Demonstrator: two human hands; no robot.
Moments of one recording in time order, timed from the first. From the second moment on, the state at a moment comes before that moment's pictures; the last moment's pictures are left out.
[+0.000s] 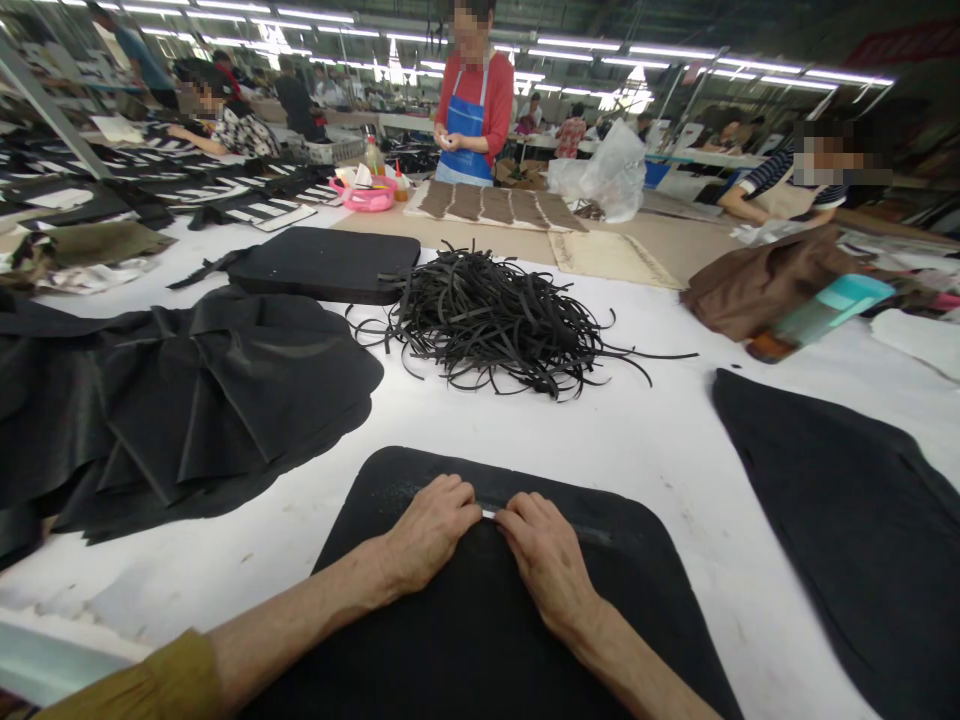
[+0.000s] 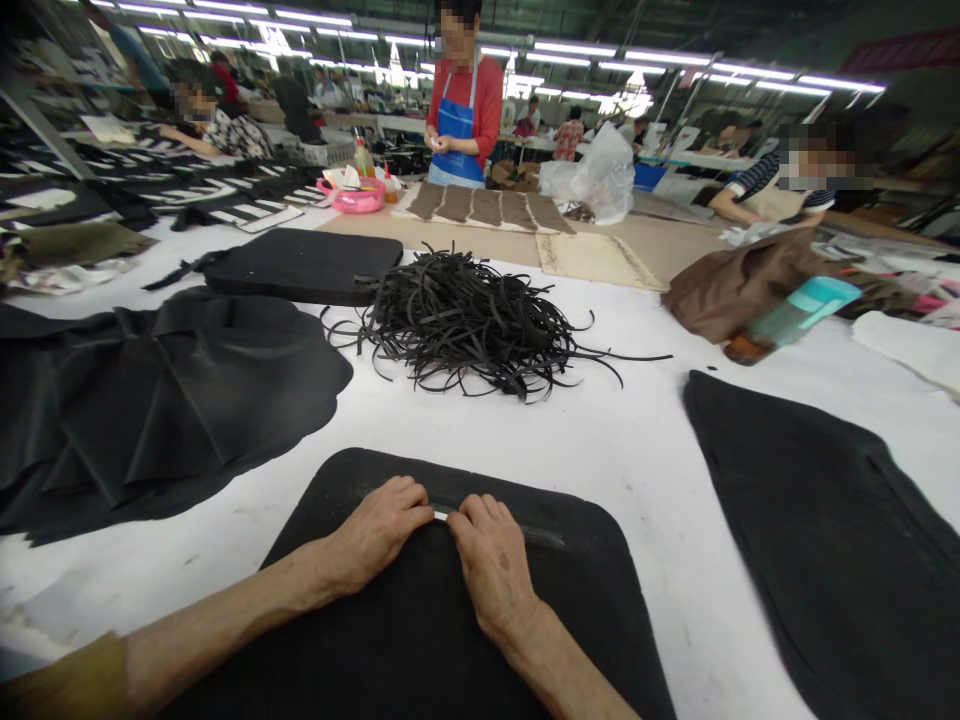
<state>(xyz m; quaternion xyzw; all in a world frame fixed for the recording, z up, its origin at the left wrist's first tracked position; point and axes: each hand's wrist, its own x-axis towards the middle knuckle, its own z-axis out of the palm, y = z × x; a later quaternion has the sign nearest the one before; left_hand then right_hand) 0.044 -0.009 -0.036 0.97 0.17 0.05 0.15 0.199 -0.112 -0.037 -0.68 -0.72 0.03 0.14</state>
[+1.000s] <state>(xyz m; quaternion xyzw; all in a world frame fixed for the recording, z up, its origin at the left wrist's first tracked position) 0.045 -0.027 -0.024 0.99 0.12 -0.01 0.07 0.199 -0.127 -0.037 -0.62 -0.78 -0.05 0.05</state>
